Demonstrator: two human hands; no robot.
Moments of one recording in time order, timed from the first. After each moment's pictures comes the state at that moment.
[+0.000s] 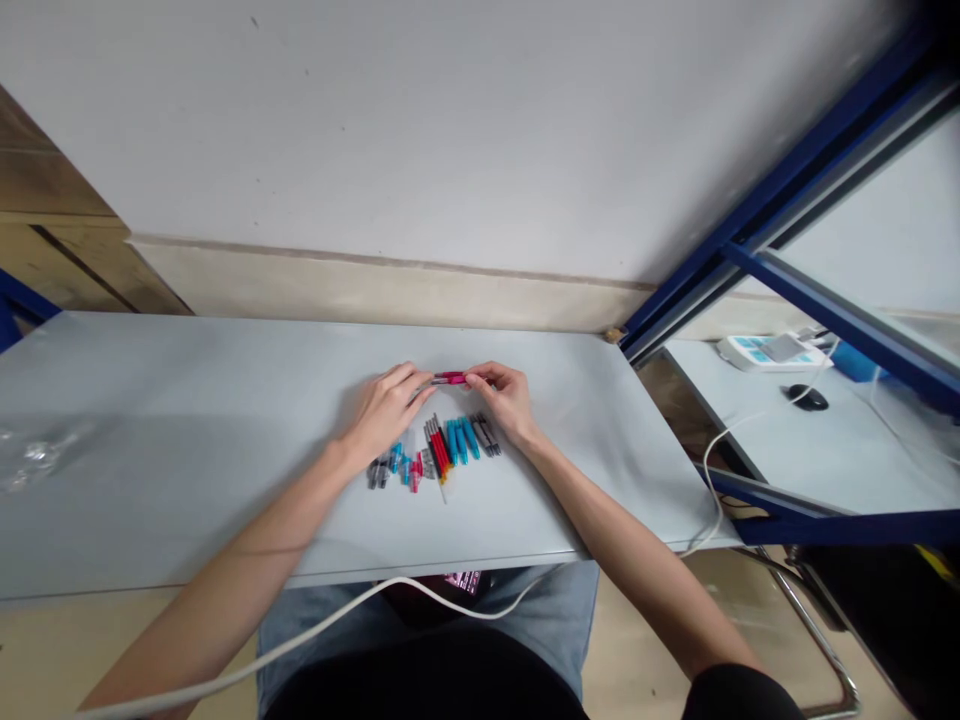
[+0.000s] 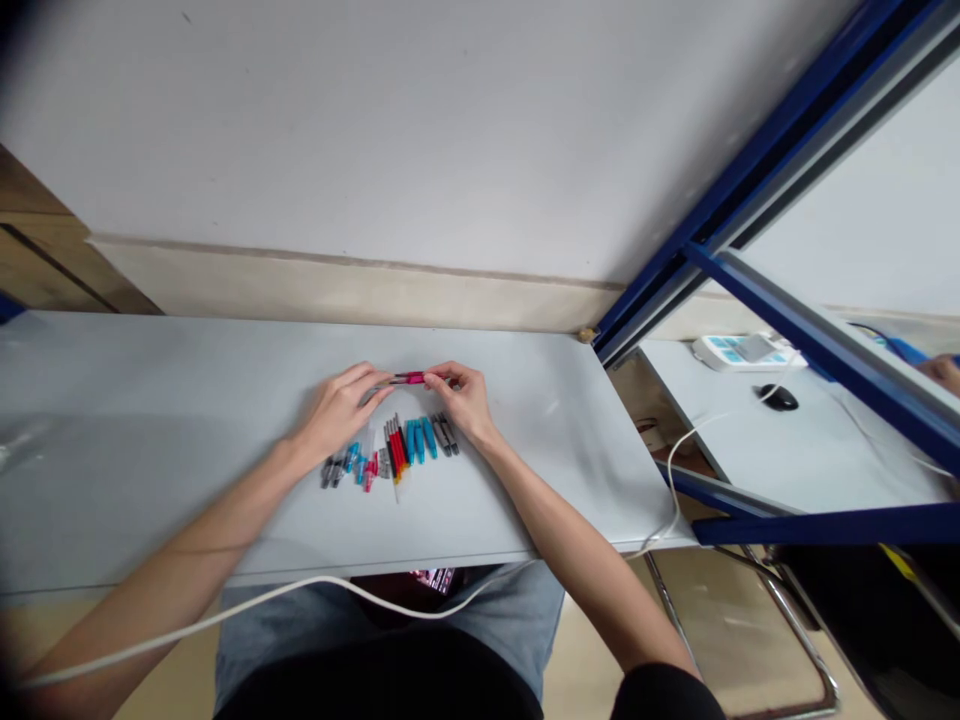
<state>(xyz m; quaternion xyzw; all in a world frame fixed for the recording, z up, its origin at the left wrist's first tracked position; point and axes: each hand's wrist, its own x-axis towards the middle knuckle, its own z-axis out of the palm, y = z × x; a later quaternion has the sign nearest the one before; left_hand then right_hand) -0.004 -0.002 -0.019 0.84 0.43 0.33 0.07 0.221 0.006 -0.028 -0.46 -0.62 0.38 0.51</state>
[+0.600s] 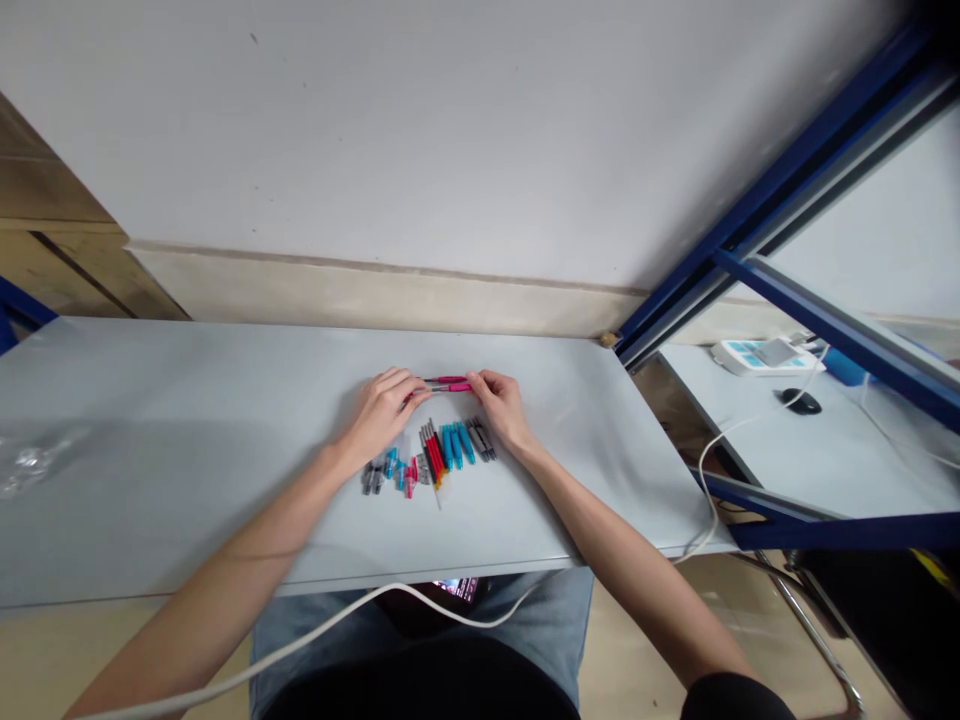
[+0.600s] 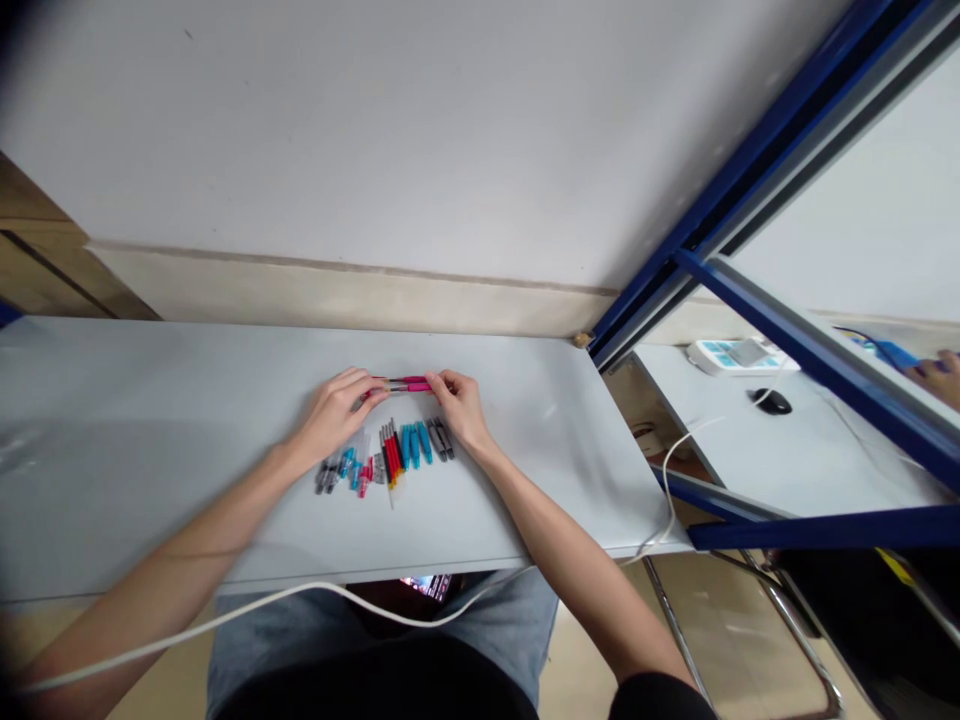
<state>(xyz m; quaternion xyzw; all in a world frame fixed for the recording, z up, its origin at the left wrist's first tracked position) -0.004 0.002 -0.021 0.84 0.38 0.37 0.09 0.220 0.004 -0.027 -0.51 -0.62 0.36 0.48</state>
